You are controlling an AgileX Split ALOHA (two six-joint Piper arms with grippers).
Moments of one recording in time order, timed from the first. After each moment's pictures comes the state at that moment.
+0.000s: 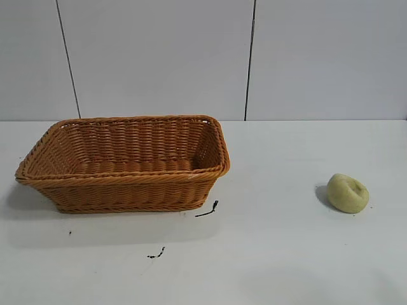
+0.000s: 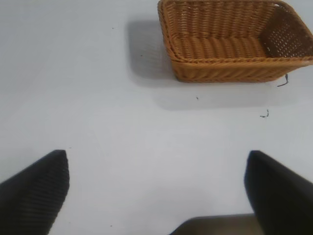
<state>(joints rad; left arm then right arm) -0.04 0.00 -0.50 -0.06 1.07 -0.04 0.02 0.00 -0.50 -0.06 1.02 0.02</state>
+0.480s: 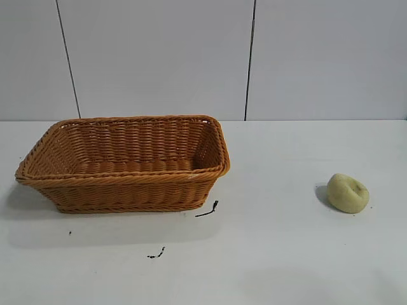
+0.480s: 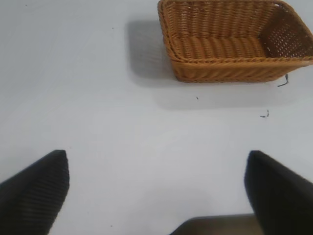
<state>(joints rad) -0.04 0.00 -0.50 -0.06 1.07 -0.04 0.02 0.00 -0.50 -0.06 1.02 0.02</state>
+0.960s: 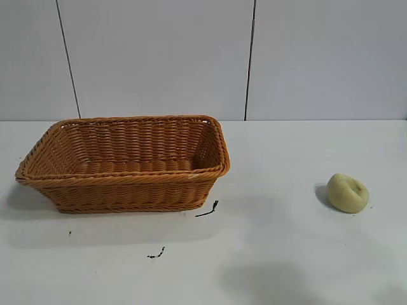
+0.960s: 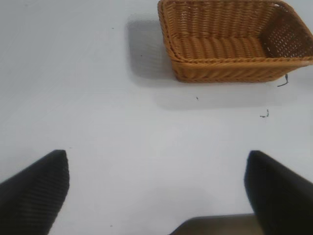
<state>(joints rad) -0.04 0.00 -0.50 -0.06 1.07 -0.04 0.02 0.75 -0.72 -0.06 0.98 0.02</state>
